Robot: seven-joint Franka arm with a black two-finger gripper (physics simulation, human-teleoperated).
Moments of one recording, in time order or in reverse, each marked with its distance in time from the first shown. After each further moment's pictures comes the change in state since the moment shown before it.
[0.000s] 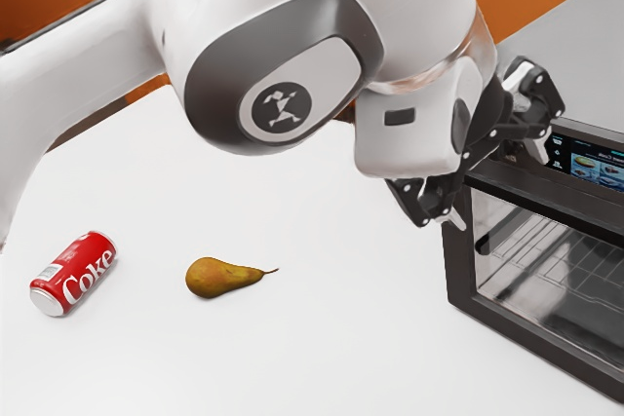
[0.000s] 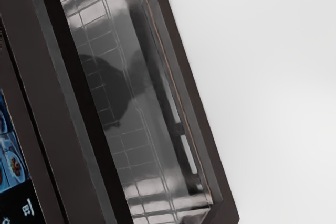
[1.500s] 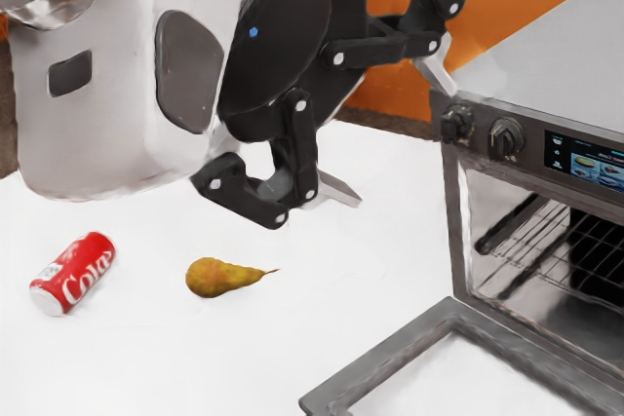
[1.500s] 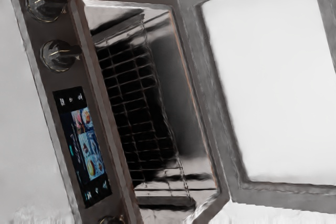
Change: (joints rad) arm -0.146 -0.323 -0.132 -0.077 0.155 -0.157 -0.264
